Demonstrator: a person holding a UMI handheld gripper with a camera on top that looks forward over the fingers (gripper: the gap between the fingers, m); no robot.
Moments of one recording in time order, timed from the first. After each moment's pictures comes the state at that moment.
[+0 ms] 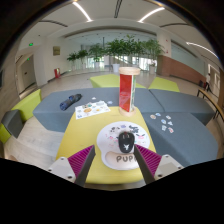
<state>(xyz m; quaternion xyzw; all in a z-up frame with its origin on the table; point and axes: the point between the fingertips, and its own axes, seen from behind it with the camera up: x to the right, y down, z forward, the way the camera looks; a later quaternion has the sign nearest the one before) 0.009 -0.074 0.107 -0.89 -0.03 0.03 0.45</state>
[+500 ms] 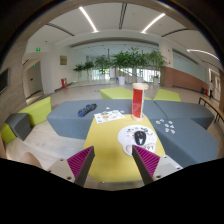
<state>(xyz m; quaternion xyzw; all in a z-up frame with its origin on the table) -0.066 -0.181 0.167 -0.86 -0.04 0.05 0.51</state>
